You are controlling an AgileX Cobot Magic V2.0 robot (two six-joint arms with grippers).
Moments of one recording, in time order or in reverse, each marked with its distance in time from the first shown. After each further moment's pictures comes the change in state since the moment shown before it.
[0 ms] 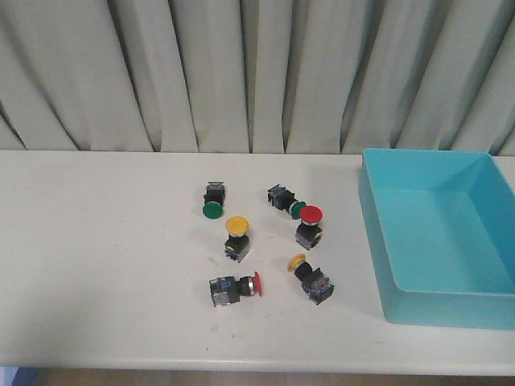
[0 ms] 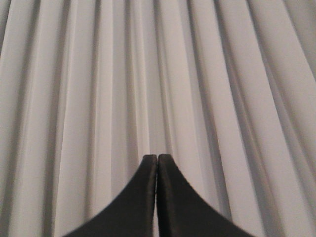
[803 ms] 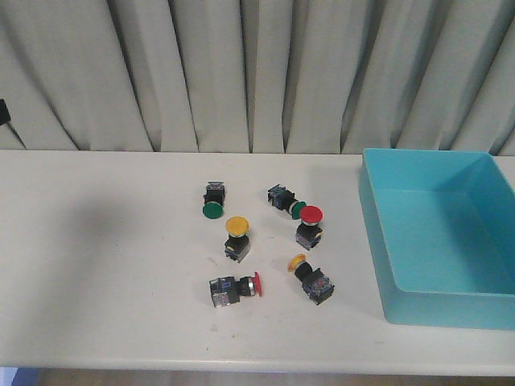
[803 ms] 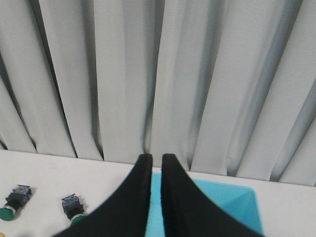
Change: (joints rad) left arm -0.010 0.791 -0.588 0.002 0.659 -0.097; right arm 0.000 0.645 -0.574 -0.041 0.932 -0.076
